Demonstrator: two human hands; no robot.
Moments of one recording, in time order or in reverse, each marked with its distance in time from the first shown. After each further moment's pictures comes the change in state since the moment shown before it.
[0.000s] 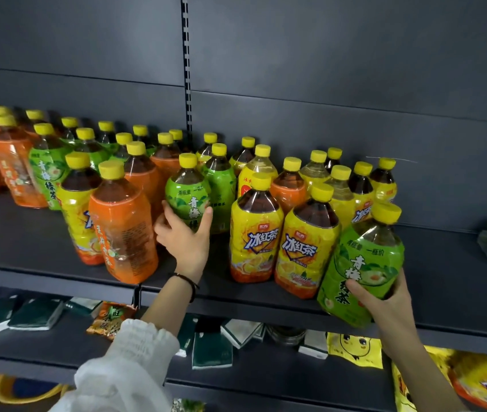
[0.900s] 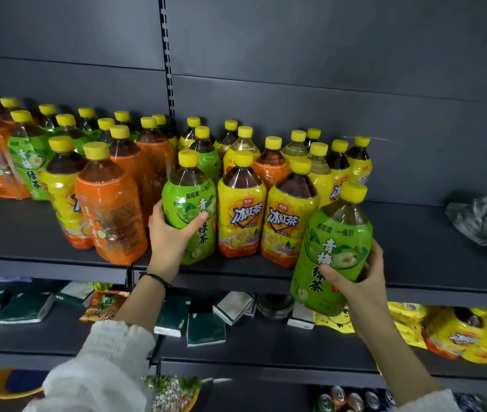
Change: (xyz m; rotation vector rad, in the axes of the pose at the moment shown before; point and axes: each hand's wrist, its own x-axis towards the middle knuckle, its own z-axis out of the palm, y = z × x) left_hand -0.015 -0.025 -0.038 -0.293 -0.348 -0.007; right_hand -0.047 -0.008 0.009 0.153 -0.036 -0.043
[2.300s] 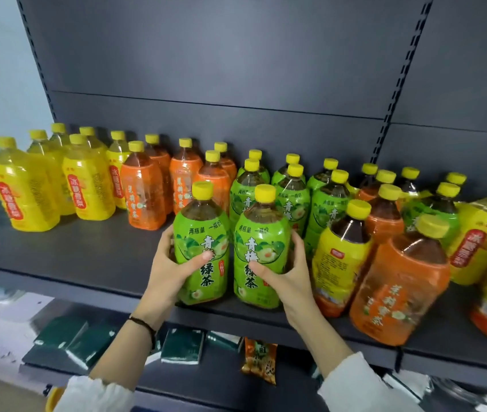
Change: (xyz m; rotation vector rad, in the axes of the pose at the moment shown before) left_hand 0.192 -0.049 -0.420 -0.279 -0.121 -0.017; right_hand -0.019 0.055 0.571 0.067 -0.316 0.017
